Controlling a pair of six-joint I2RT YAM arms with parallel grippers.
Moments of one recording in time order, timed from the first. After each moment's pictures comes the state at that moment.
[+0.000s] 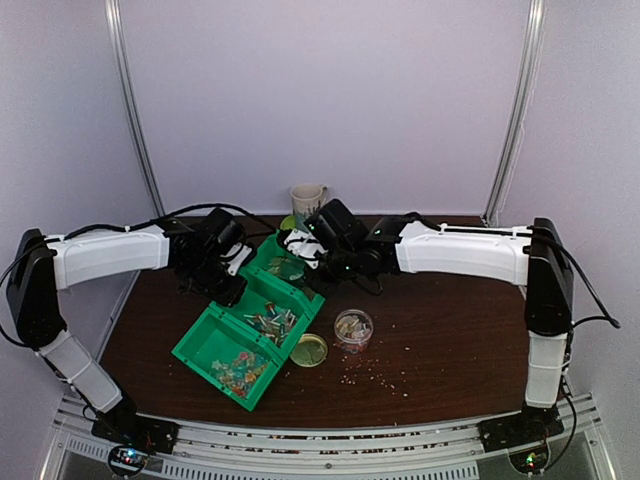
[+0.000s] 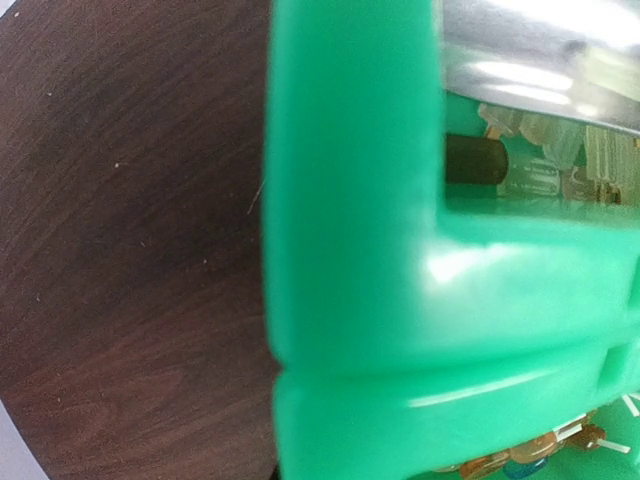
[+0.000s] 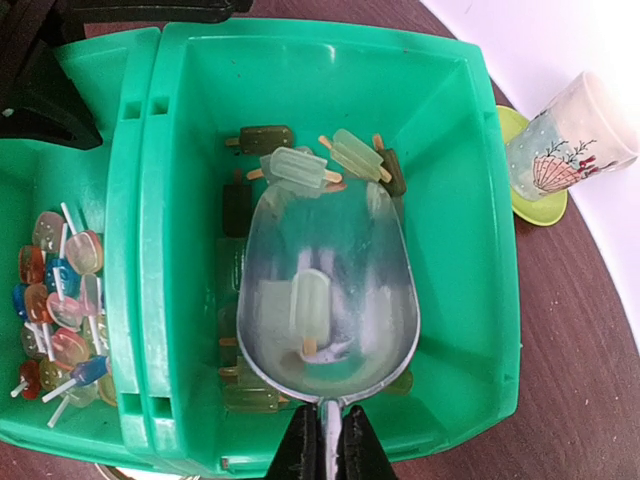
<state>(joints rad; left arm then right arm) -0.66 1.57 1.15 -0.73 -0.09 -0.12 0.97 1.98 1.67 -0.49 0.19 -0.19</state>
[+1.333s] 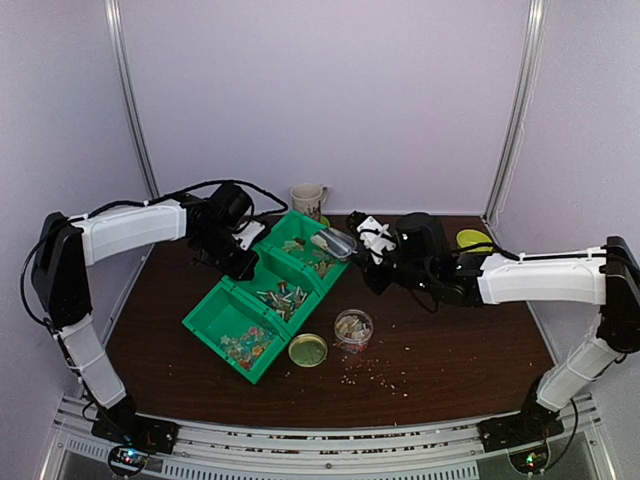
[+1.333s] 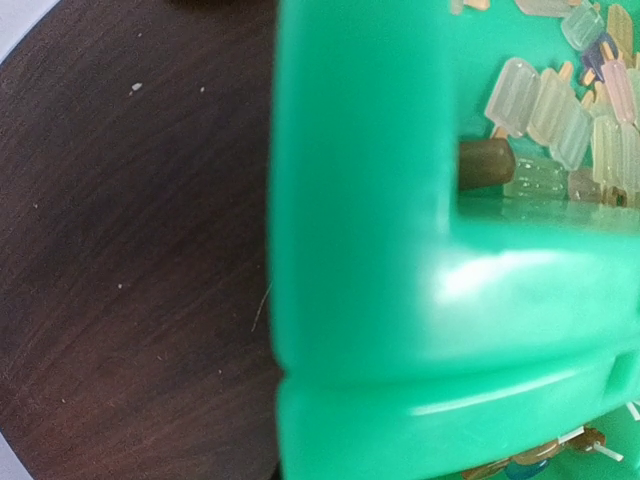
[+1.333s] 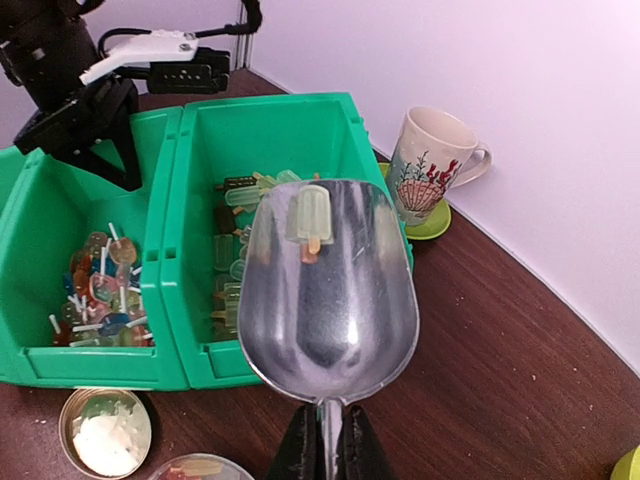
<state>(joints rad) -0.58 1.76 1.42 -0.79 0.03 0.00 0.86 1.52 0.99 0.14 0.17 -0.15</state>
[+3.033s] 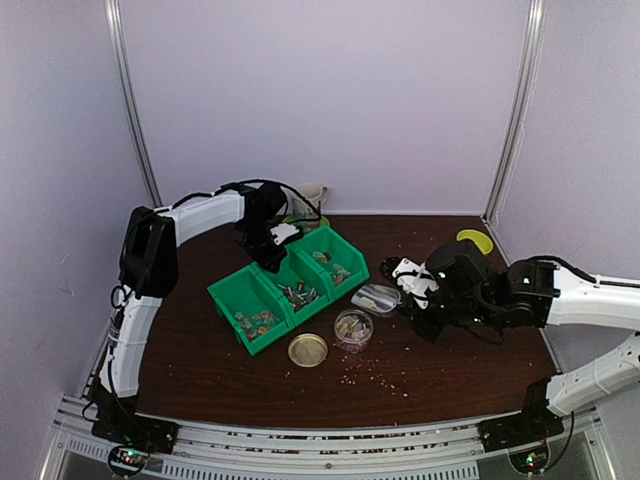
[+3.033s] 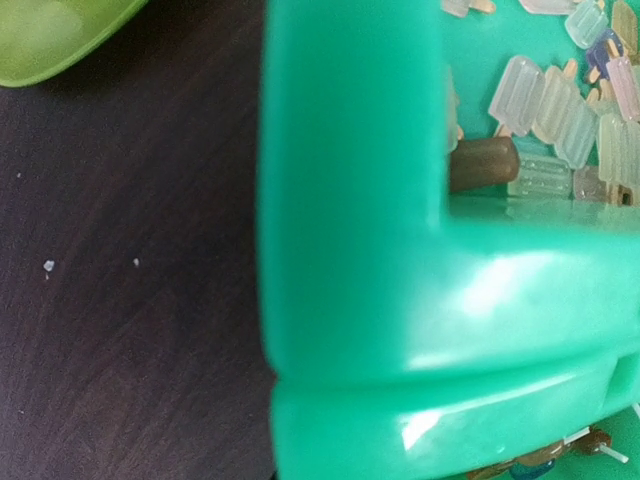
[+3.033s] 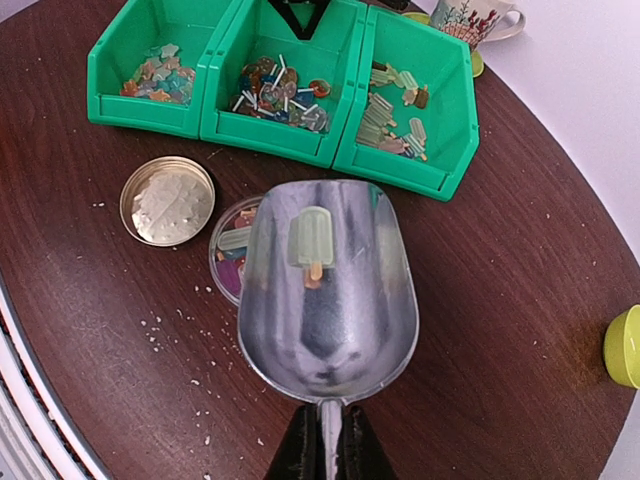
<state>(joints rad) -0.53 2.39 2.13 -1.05 0.07 0.30 1.05 1.15 0.92 -0.54 0.30 -0.02</state>
